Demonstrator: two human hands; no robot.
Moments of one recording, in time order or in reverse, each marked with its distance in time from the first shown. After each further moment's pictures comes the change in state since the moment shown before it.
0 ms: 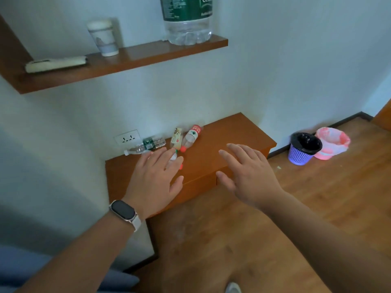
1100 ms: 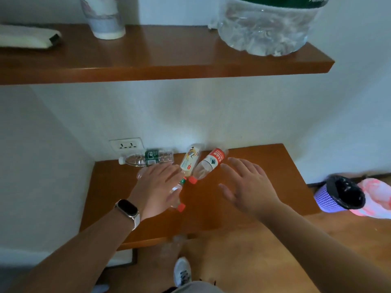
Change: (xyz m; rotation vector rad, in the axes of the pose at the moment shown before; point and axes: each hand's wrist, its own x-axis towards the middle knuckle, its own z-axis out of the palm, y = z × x) left_hand 0.157 -0.131 0.199 -0.077 -0.069 -0.105; right_hand 0.271 0.083 0.153 0.035 -0.153 -0.292
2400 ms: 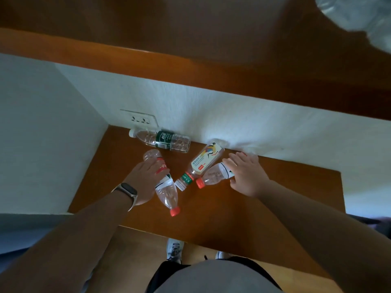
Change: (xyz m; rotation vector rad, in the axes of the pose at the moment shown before) left_hand -0.008 -0.051 0.132 -0.022 -0.606 -0.426; right_hand 0.160 0.091 0.174 -0.042 -0.532 -0.412
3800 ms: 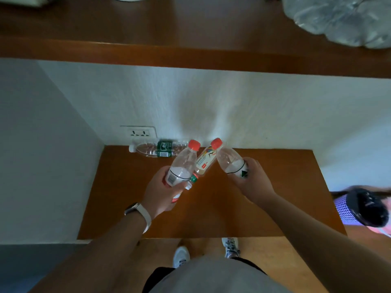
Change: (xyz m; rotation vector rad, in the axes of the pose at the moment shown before) left_hand -0.041 0.031 -0.043 -1.430 0.204 -0.218; right_hand -0.074 -0.097 -0.031 0.819 0.439 0.651
